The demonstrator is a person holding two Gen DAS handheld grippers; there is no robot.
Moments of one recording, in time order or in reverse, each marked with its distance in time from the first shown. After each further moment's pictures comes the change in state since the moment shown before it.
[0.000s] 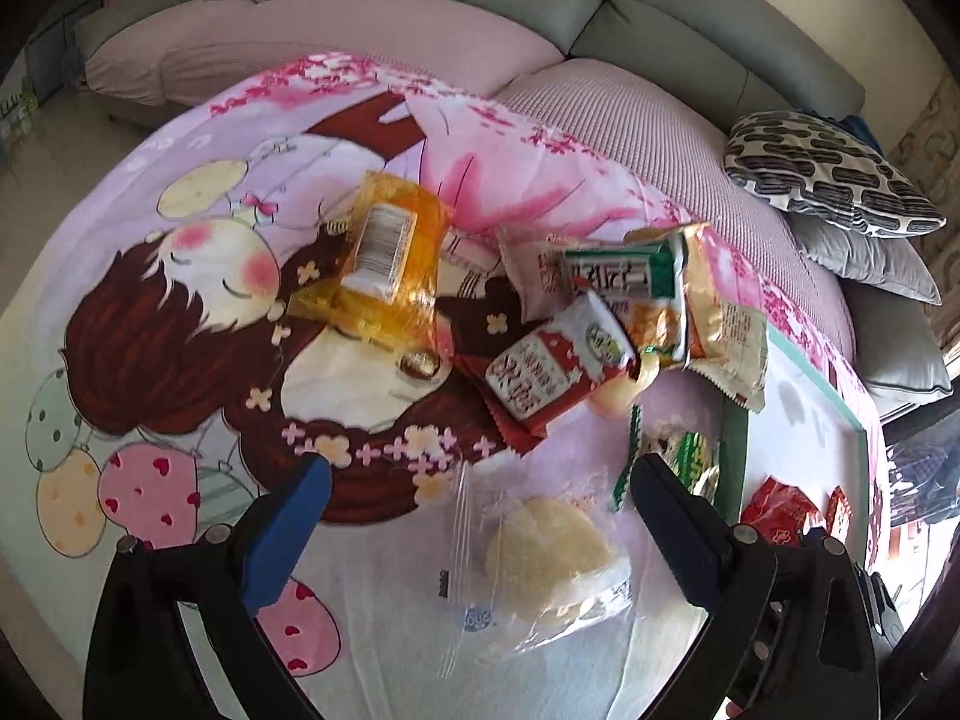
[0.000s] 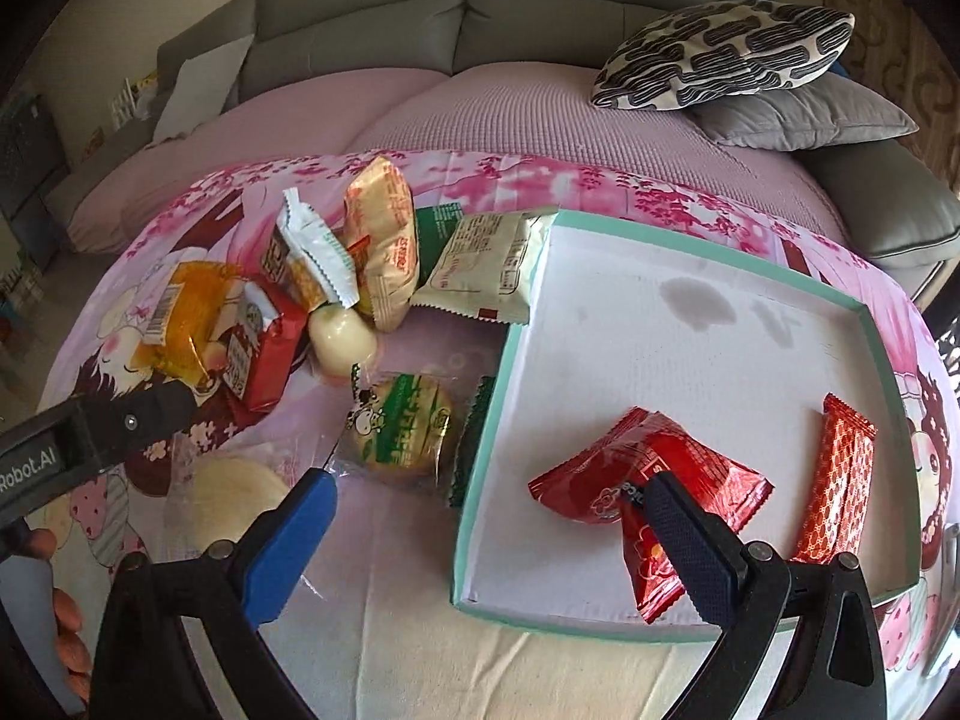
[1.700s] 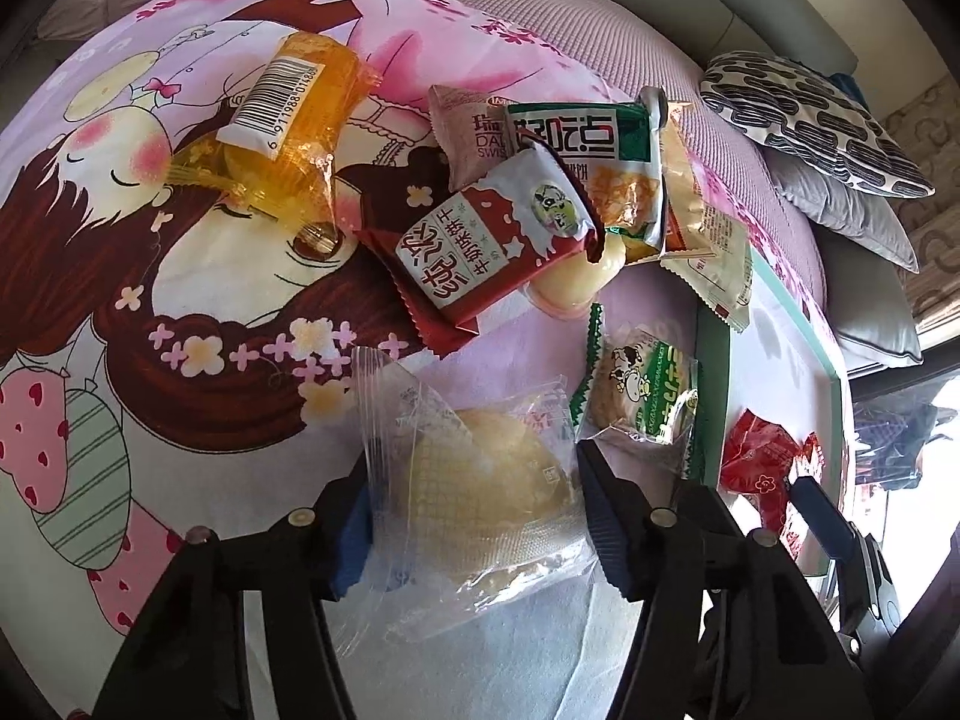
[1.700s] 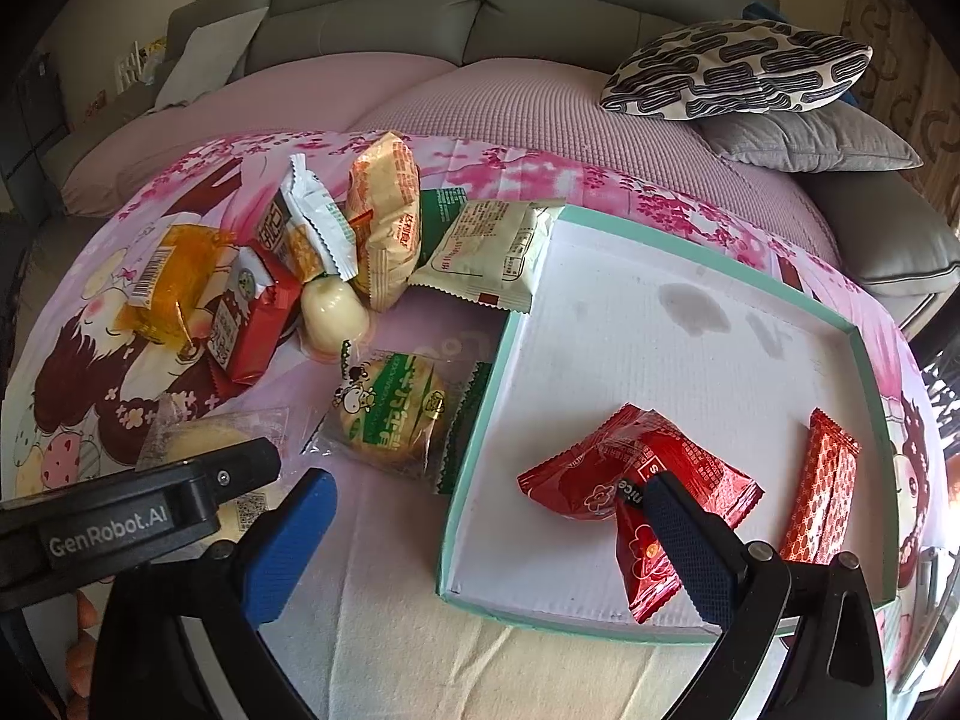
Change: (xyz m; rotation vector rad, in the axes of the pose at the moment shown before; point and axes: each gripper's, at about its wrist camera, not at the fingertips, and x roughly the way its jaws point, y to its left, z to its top) left arm 0.039 -0.019 -0.018 -0.007 0.184 -0.130; right arm 0.001 0.005 -0.003 -0.065 0.009 -0.050
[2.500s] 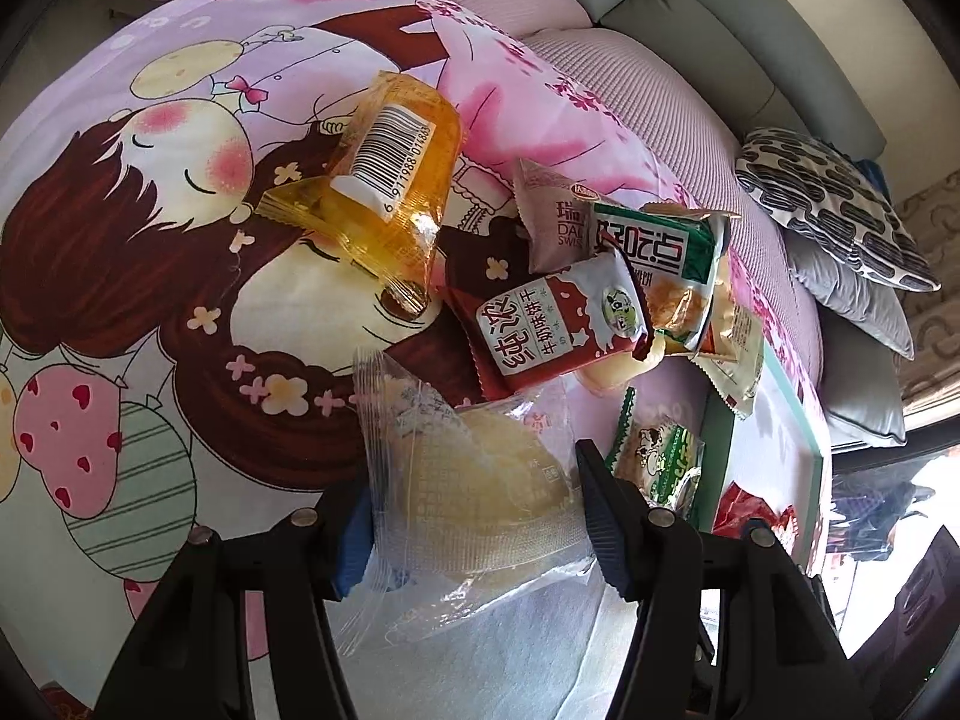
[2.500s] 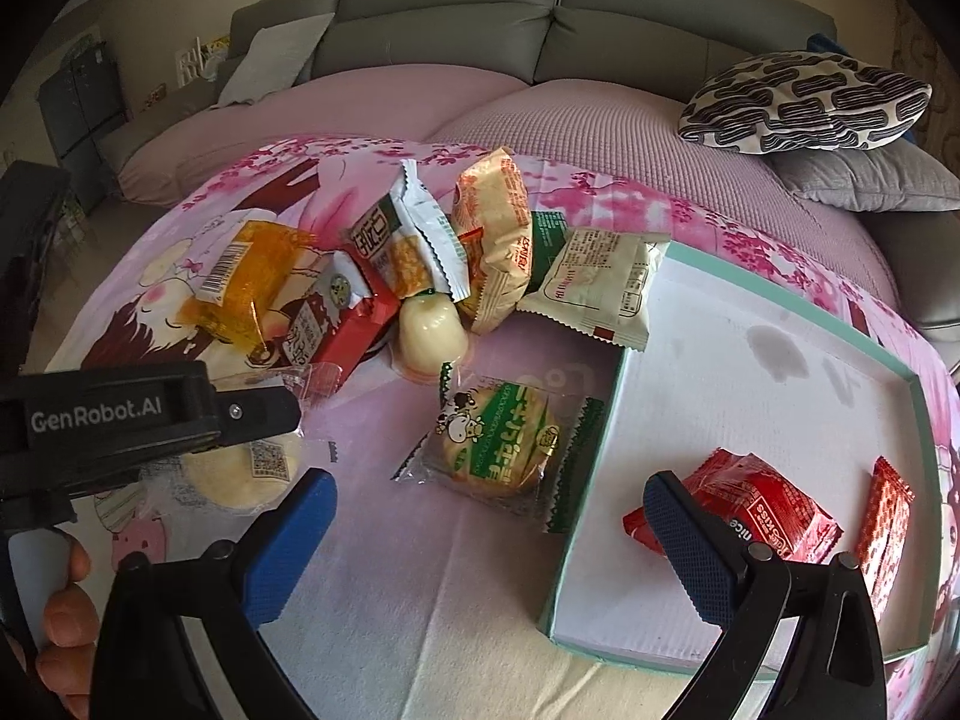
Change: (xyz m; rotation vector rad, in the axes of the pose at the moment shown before) left arm -0.018 0.035 0.019 -0.151 -0.062 -0.032; right arm 0.005 0.030 0.005 -0.076 -0.054 0.137
